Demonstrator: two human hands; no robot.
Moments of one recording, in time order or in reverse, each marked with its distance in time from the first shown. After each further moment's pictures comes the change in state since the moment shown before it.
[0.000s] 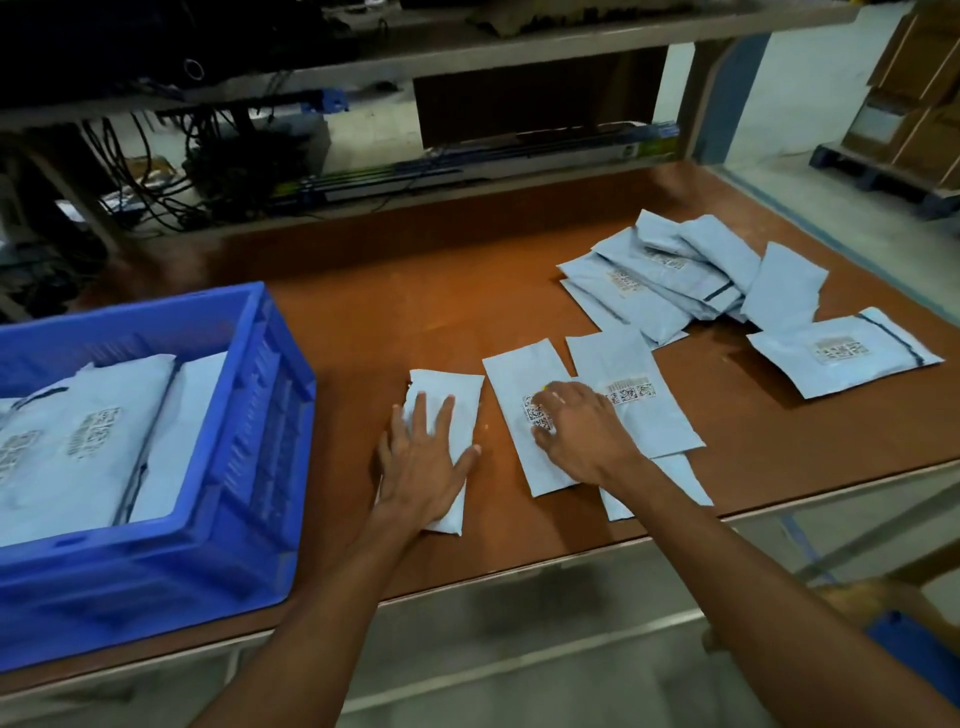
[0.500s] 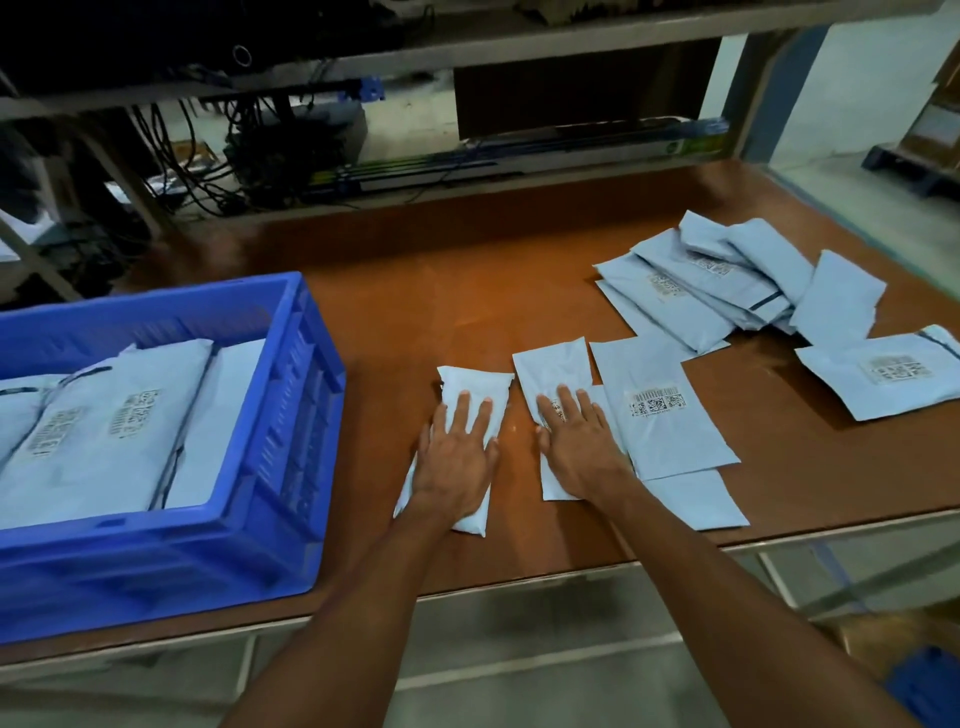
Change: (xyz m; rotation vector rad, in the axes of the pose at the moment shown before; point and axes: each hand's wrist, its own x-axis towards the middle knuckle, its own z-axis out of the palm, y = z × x) left_hand 0.007 0.006 0.002 0.148 -0.030 0.082; right_hand 0.022 -0.021 0.053 -0.080 -0.143 0.048
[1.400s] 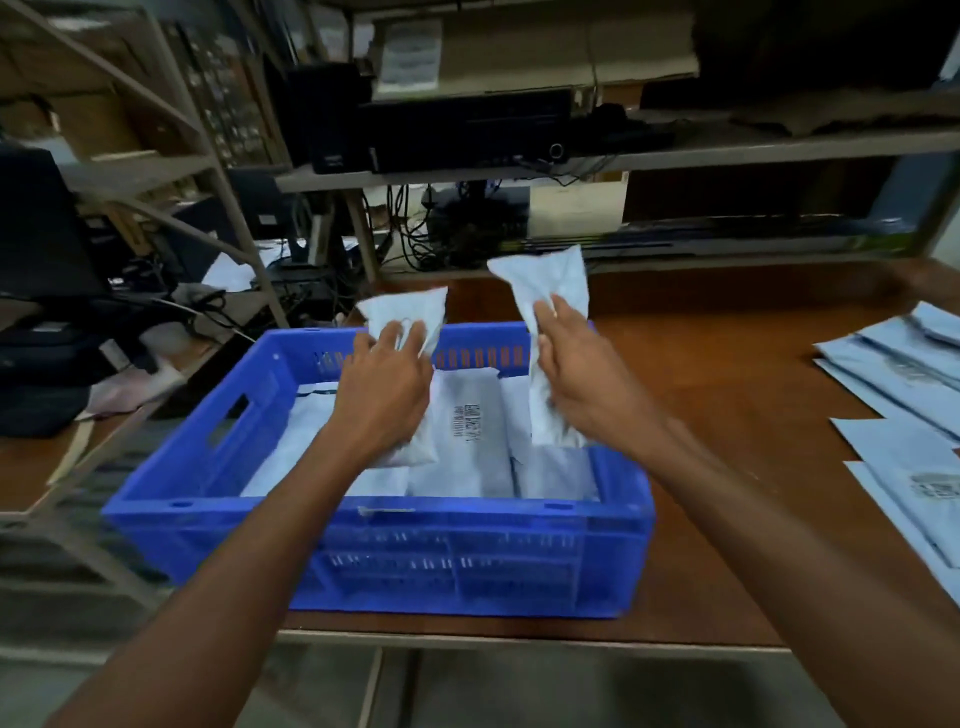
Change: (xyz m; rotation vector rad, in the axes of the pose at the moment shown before) left_hand -0.098 -0.388 -0.194 0.154 0.305 -0.113; right_hand 0.019 -0.379 -0.175 0.308 0.395 -0.381
